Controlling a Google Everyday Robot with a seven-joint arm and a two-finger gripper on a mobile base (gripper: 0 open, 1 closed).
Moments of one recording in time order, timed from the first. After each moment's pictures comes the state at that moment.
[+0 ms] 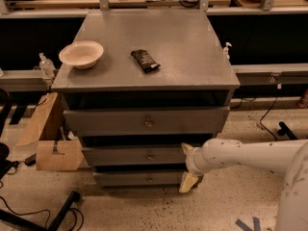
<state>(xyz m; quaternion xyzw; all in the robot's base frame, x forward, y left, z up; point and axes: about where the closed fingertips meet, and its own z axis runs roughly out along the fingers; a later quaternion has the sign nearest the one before) 0.557 -0.130 0.463 -0.66 0.71 0.03 0.25</state>
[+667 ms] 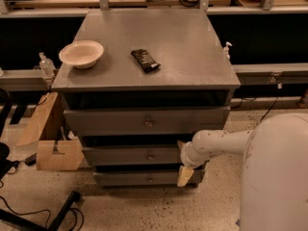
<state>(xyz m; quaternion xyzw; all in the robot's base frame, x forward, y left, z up) 0.591 -0.125 0.434 -0.68 0.70 0.02 0.21</state>
